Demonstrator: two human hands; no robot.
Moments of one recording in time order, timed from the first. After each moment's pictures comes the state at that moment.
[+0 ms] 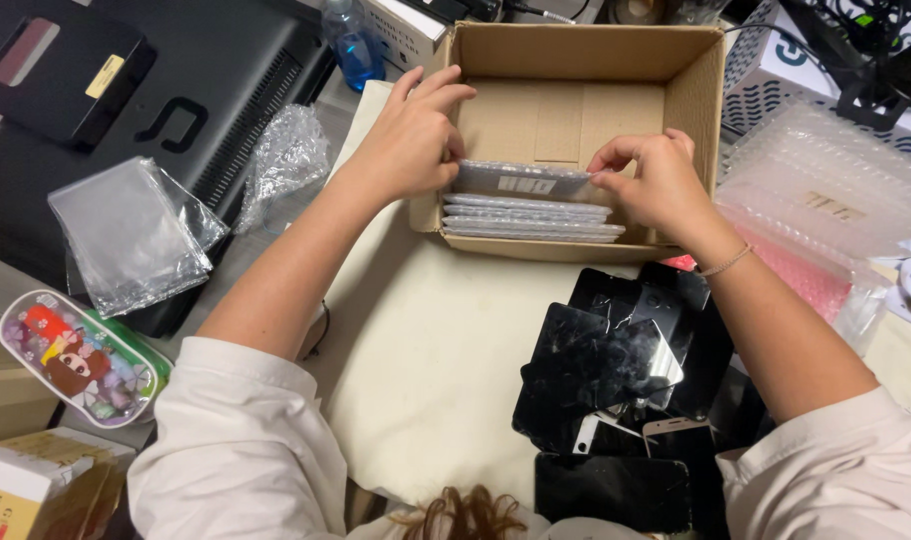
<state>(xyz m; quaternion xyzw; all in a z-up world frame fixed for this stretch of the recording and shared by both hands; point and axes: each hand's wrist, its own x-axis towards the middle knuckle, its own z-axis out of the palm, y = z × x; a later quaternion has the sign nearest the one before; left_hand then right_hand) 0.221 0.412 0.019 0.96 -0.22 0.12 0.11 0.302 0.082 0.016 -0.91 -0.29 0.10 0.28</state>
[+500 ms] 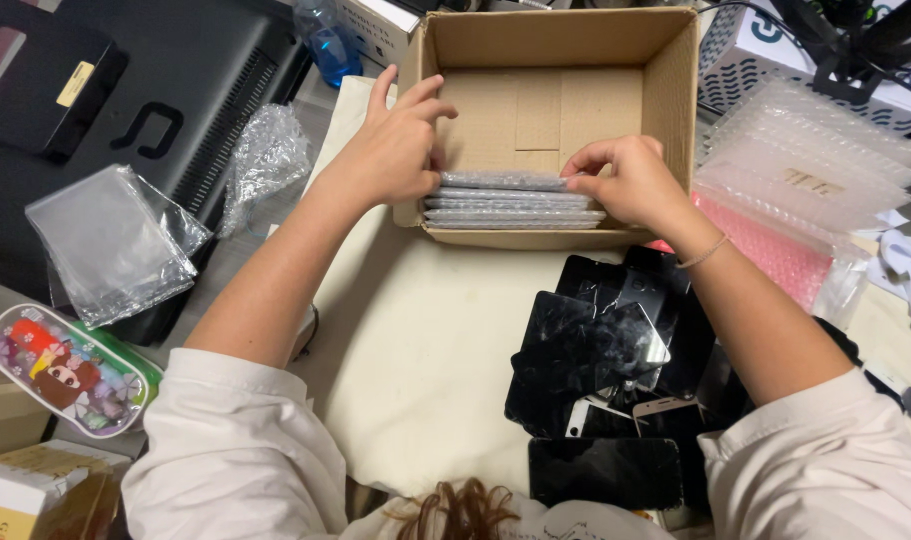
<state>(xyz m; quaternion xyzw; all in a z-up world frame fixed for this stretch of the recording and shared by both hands) 0.210 0.398 0.031 0.97 -0.21 0.02 0.08 0.286 0.084 0.018 -0.91 -0.26 0.15 0.30</state>
